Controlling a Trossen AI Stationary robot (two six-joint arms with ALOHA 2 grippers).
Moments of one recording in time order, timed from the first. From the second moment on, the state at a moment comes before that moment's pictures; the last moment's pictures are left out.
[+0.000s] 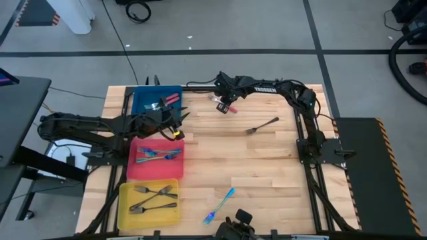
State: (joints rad) left arm 0.06 1.05 0.70 0.04 -0.58 0.26; right arm -0.55 2.10 1.57 -0.59 0.10 -0.08
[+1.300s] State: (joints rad) left arm 0.19 1.05 0.70 0.05 -0.58 0.24; right arm -0.54 2.11 1.51 -0.58 0.01 -0.10
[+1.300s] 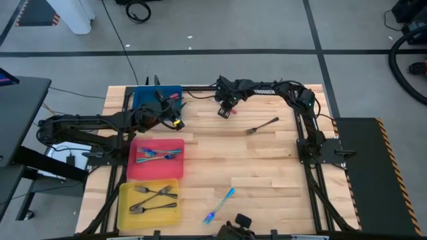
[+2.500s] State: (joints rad) left arm 0.19 1.05 0.70 0.05 -0.58 0.24; right arm -0.52 2.11 1.46 -0.48 0.08 -0.05
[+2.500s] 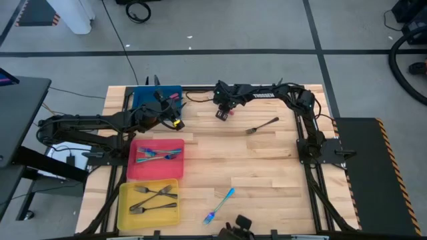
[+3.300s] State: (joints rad) left arm 0.19 1.05 0.70 0.05 -0.58 0.24; right arm -0.52 2.15 1.54 -0.57 0.13 0.02
